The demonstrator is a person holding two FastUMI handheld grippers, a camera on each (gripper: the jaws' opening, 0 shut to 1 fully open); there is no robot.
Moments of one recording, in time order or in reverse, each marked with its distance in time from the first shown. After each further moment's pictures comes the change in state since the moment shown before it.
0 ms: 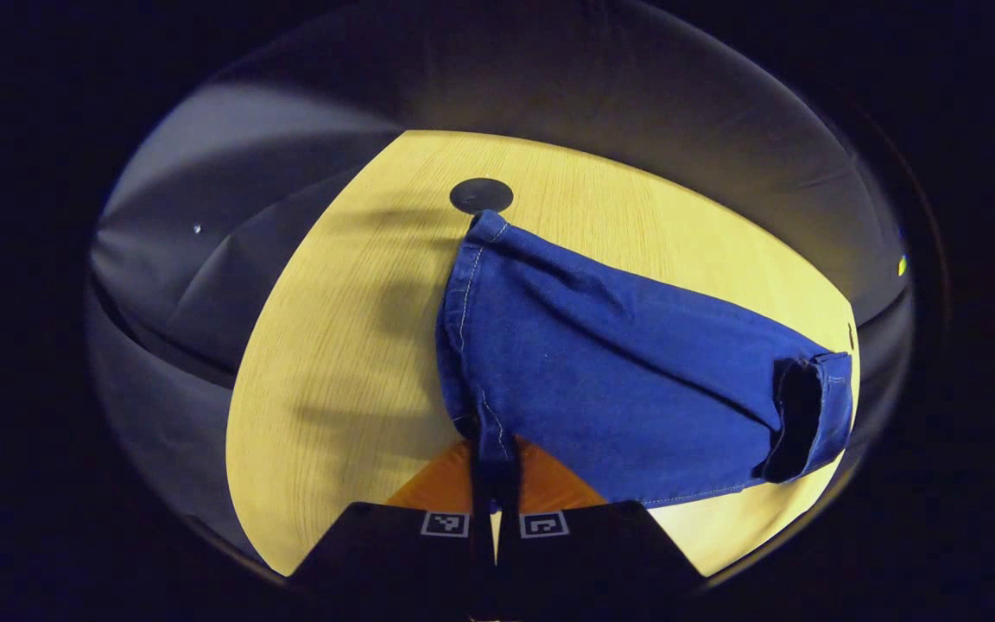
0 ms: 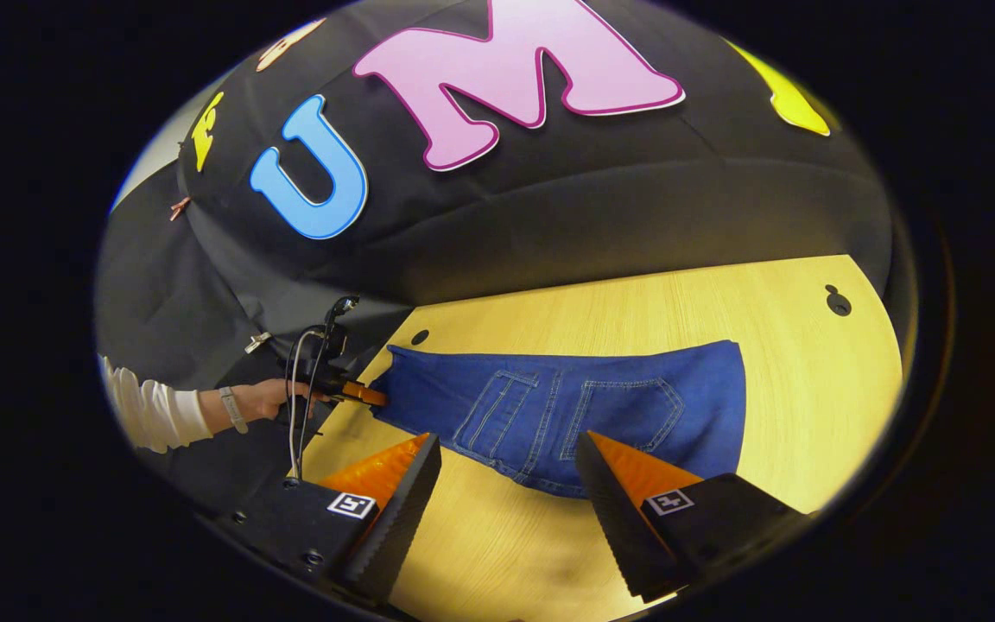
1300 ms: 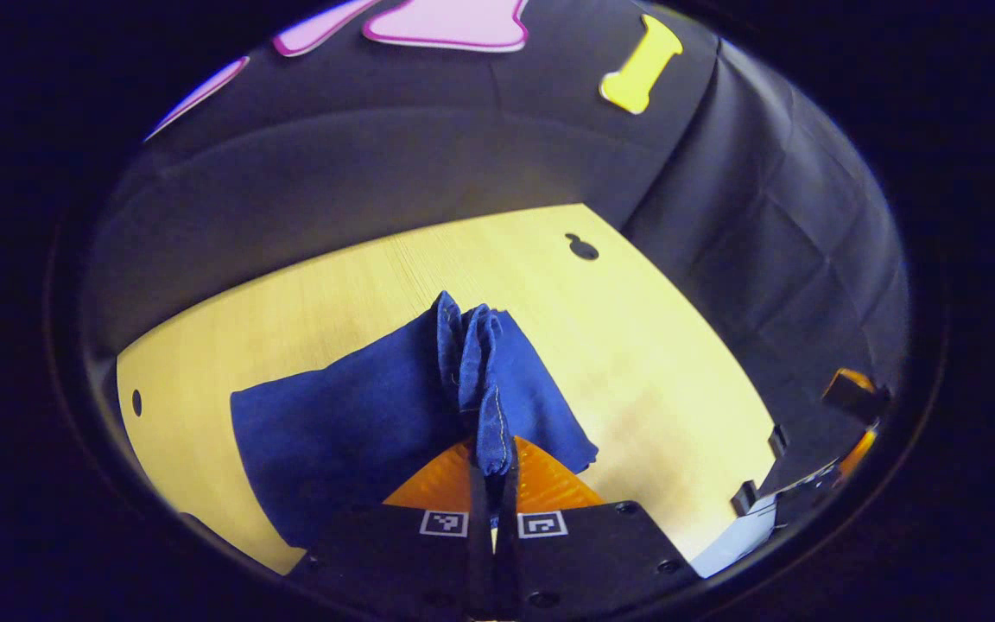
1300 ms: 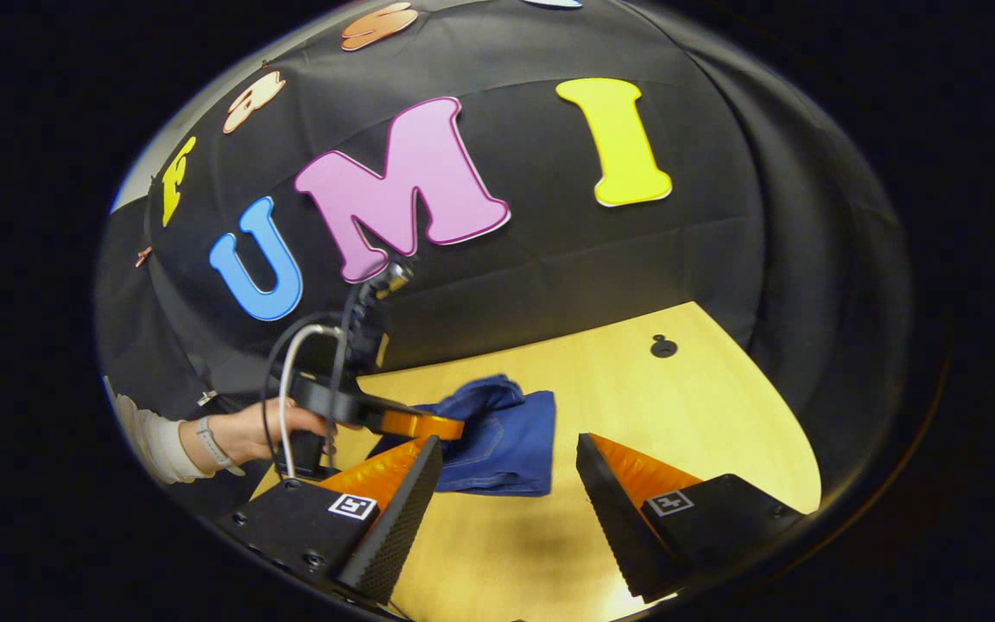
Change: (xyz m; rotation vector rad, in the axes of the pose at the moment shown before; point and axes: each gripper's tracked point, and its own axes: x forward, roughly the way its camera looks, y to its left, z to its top) left arm -0.051 -0.496 -0.113 0.675 -0.011 -0.370; right arm -0.195 -0.127 0.040 0.060 -0.291 -0.290
